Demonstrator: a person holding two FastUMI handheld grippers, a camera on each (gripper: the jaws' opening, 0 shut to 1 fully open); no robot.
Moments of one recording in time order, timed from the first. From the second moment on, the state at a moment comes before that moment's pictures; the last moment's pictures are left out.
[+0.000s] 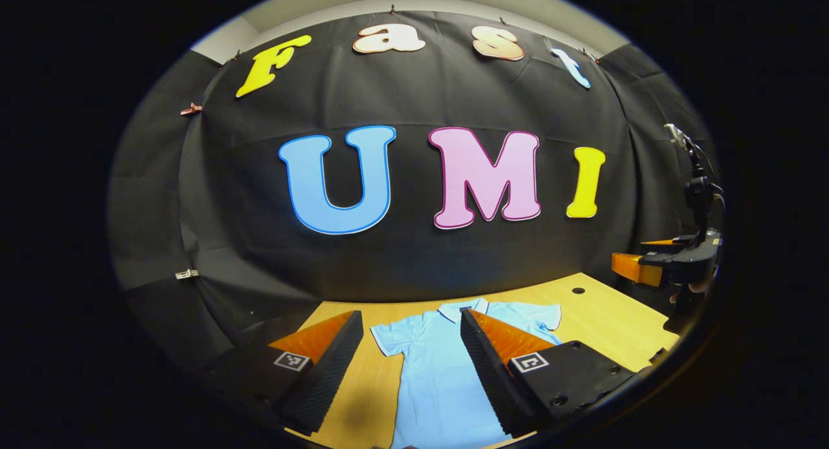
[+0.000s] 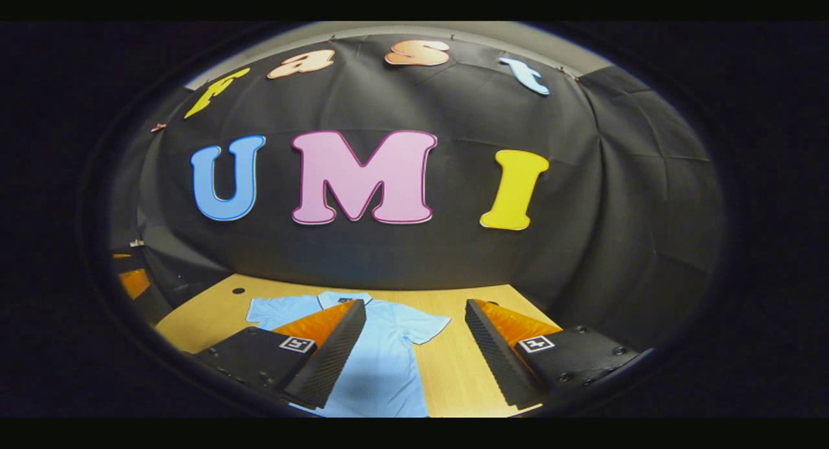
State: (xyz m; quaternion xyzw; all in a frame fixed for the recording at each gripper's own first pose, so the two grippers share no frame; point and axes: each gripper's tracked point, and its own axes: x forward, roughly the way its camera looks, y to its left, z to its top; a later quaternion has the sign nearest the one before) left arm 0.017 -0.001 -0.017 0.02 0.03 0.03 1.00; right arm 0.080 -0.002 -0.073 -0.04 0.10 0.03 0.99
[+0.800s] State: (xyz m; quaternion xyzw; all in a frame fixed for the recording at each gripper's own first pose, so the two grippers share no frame) left arm 0.061 0.009 -0.044 -0.01 0.09 0.11 0.99; right arm 0.240 -0.037 -0.204 -0.06 0.24 0.05 0.97
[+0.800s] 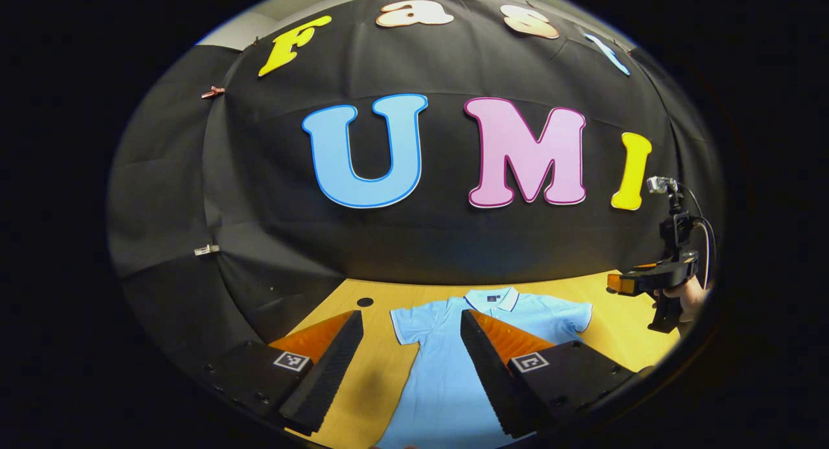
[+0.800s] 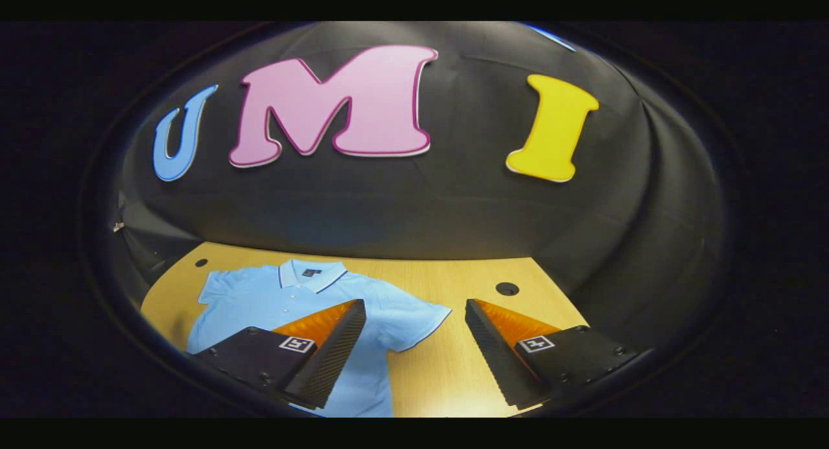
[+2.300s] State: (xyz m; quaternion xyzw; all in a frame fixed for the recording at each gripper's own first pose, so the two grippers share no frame) left arm 0.121 -0.022 -0.118 -0.06 0.19 0.11 0.97; right arm 0.336 -0.042 -0.389 -0.04 0.37 0.09 0.92
